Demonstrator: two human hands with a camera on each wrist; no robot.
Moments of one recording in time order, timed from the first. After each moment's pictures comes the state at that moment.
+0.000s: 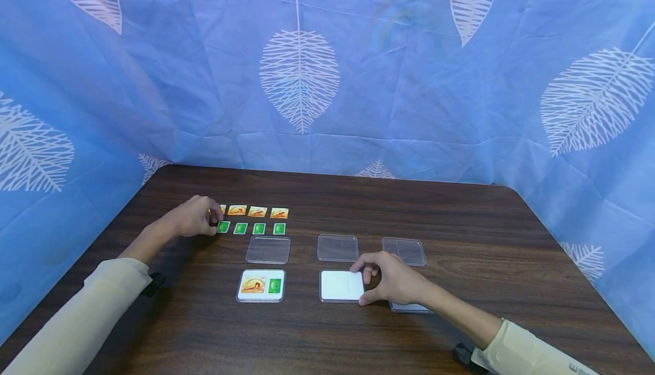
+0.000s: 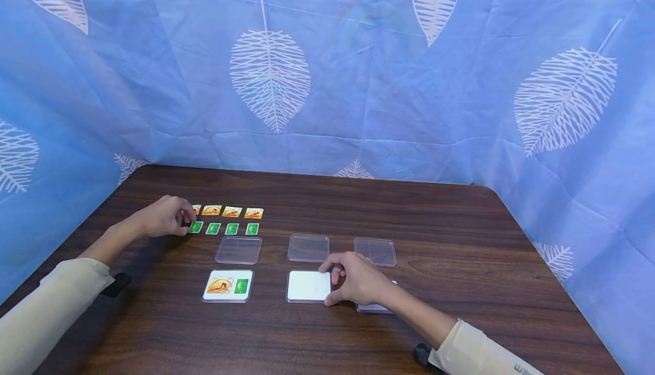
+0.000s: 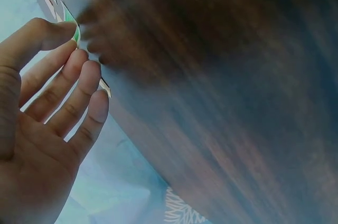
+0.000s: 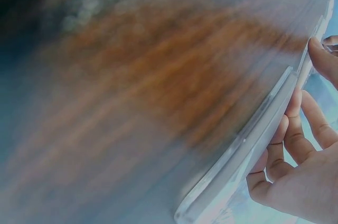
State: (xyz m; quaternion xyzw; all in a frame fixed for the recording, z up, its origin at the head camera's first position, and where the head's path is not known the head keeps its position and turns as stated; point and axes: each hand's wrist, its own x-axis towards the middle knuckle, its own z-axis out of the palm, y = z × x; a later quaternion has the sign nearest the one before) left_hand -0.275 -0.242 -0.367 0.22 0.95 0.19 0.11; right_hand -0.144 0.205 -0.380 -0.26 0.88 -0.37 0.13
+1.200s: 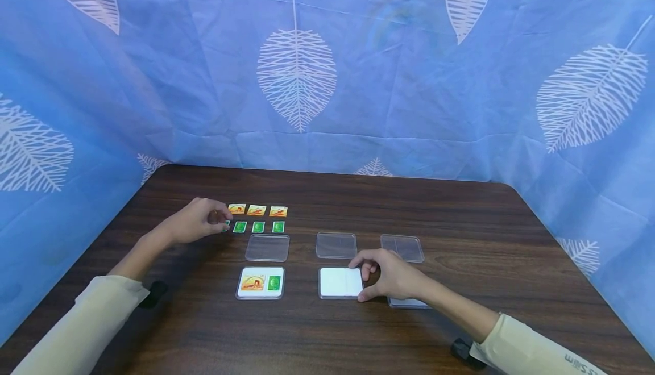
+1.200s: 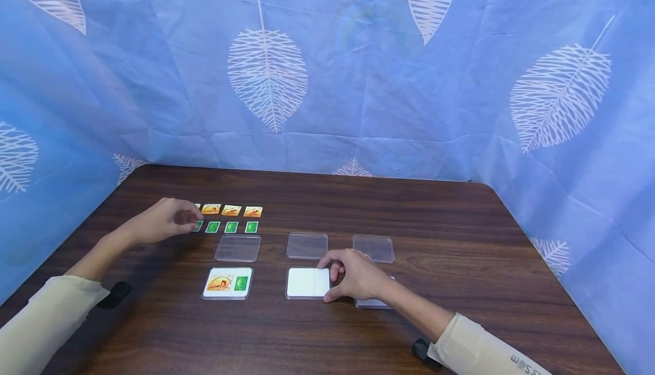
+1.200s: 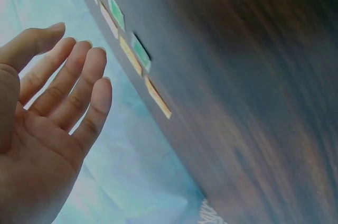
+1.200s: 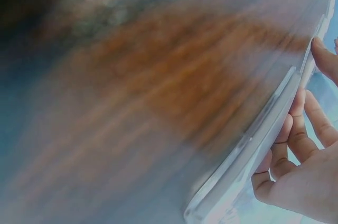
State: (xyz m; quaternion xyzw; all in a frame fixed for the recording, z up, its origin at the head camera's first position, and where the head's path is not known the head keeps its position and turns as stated) left_hand -0.245 -0.228 -0.353 0.28 0.92 0.26 0.06; right_hand -0.144 0.207 -0.380 -0.27 0.88 -0.37 0.12
